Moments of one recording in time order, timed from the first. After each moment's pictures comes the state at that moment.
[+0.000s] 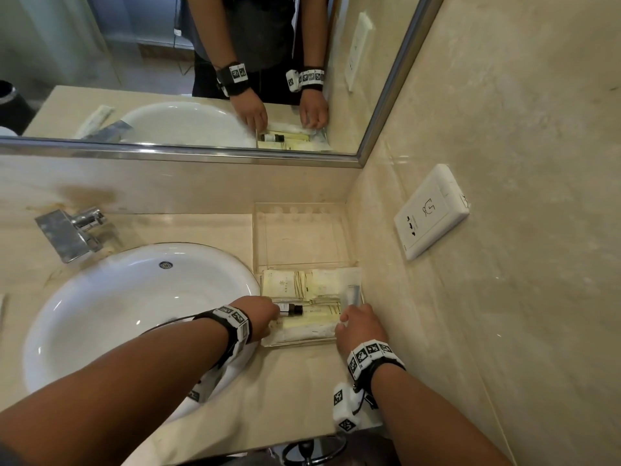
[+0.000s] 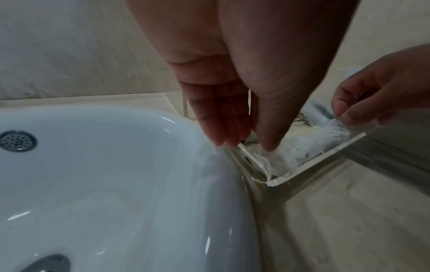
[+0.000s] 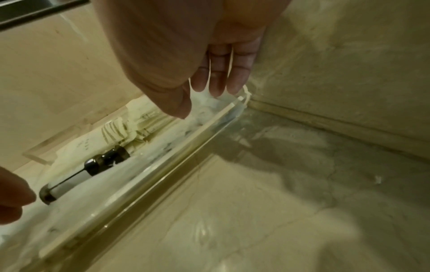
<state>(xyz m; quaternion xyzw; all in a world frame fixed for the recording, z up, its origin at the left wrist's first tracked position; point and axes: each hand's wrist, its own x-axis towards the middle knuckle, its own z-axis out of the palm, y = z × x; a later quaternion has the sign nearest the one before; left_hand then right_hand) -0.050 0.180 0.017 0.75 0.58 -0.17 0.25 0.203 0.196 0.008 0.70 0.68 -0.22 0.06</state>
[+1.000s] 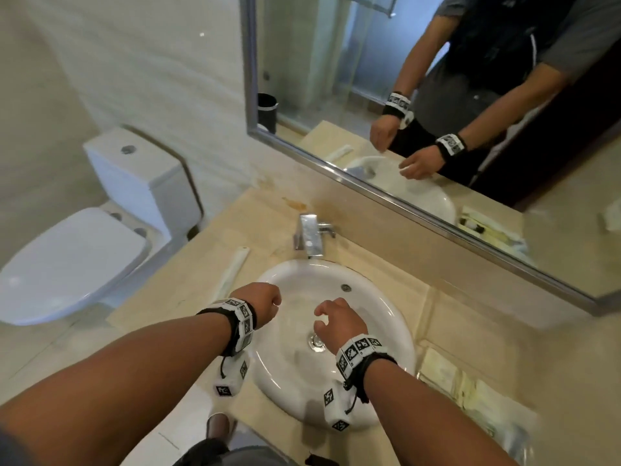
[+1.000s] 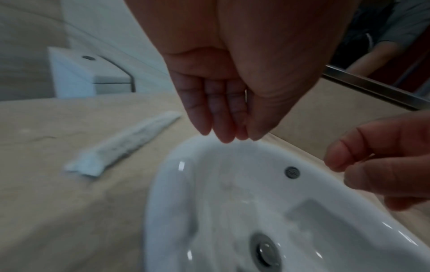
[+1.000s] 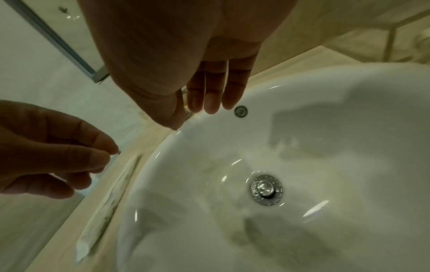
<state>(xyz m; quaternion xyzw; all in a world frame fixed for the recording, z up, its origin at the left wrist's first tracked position) -0.338 -0.004 0.061 0.41 0.86 0.05 0.29 -0.163 0.130 0.052 0.35 0.89 -0.26 0.12</state>
